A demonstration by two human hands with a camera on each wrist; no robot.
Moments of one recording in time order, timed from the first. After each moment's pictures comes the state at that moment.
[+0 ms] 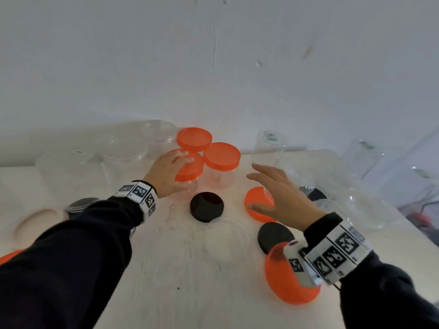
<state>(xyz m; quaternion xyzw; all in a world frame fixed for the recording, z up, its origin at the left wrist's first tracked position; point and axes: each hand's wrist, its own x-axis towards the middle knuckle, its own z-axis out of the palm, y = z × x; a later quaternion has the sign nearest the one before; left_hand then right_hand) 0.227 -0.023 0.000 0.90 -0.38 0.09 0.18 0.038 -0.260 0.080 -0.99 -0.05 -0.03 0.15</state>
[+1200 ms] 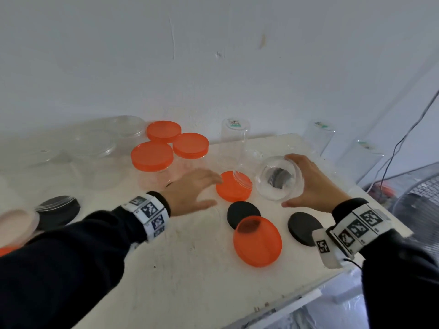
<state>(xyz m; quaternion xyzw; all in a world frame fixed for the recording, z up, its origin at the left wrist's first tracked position) 0.106 -0.094 0.027 0.80 -0.56 0.00 0.20 -0.046 -0.365 0.076 -0.97 0.08 -0.09 0.23</state>
